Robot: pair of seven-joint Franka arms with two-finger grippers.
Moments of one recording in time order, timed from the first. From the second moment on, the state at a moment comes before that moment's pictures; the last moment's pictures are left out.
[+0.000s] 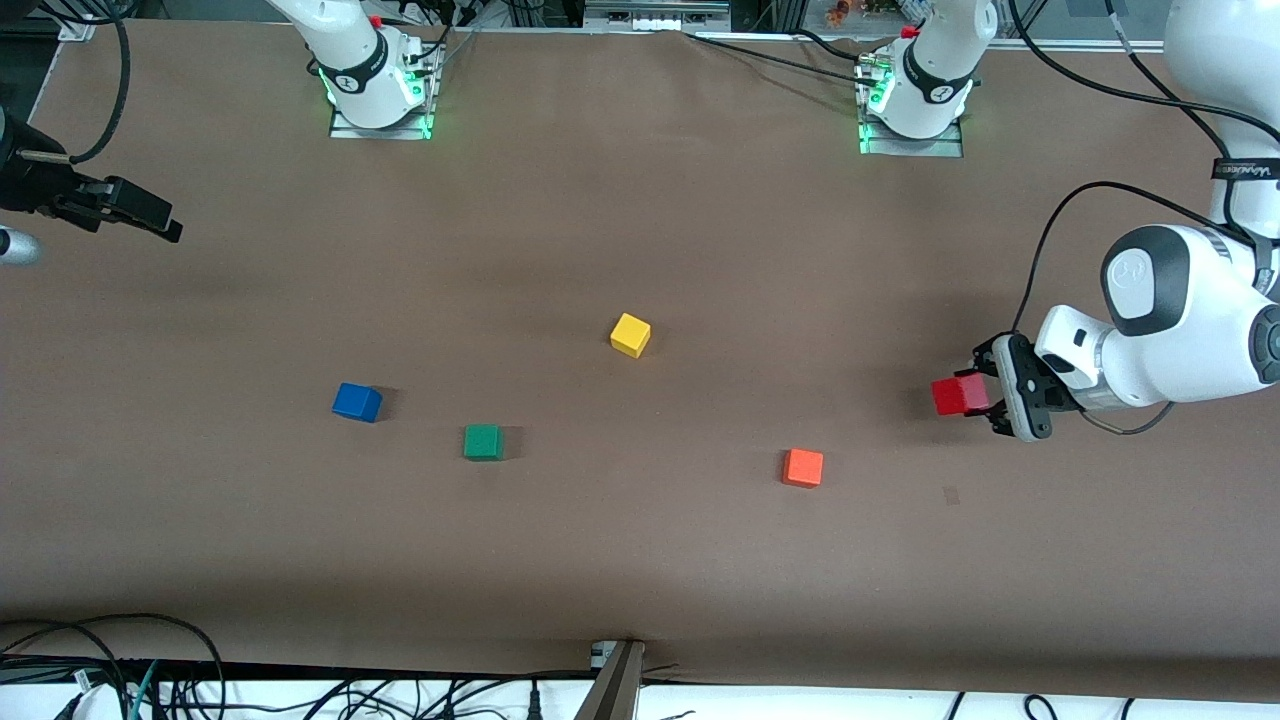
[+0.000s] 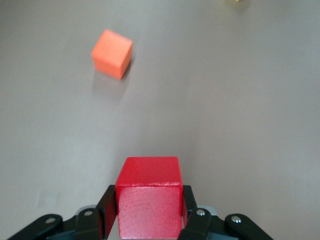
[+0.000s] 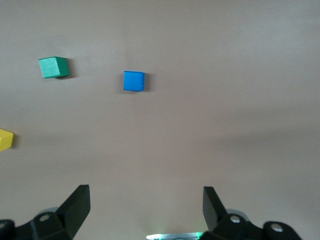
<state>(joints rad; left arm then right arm) 0.31 0.46 -0.33 -1.72 -0.28 2.01 1.50 -0.01 -0.01 -0.02 -1.63 0.05 1.54 0.11</state>
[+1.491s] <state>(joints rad) 0.12 0.68 -0.59 -1.67 -1.34 1.94 1.97 0.14 0.32 -0.01 -1.71 0.98 1.70 0.11</state>
